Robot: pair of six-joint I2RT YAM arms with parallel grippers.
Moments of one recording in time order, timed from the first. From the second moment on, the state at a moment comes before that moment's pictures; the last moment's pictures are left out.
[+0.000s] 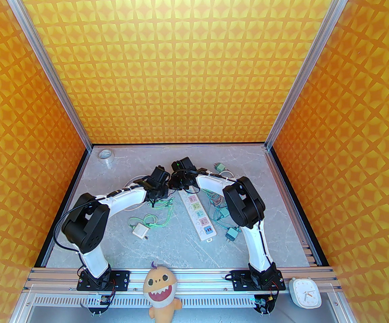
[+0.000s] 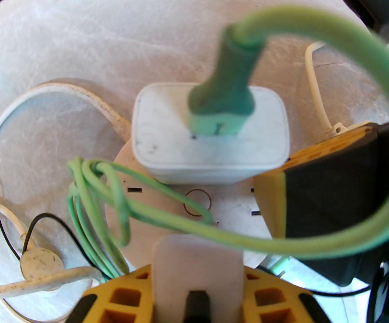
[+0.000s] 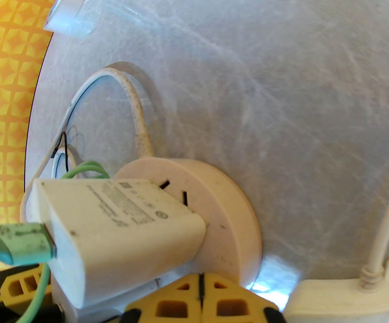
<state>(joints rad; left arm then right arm) -0.57 1.77 1.15 -0.37 -0.17 -0.43 0.58 2.19 1.57 -0.31 -0.38 0.51</state>
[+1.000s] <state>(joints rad) -0.65 1.83 1.24 -0.47 -0.32 -0.41 0.58 2.19 1.58 -0.33 -0.37 0.50</state>
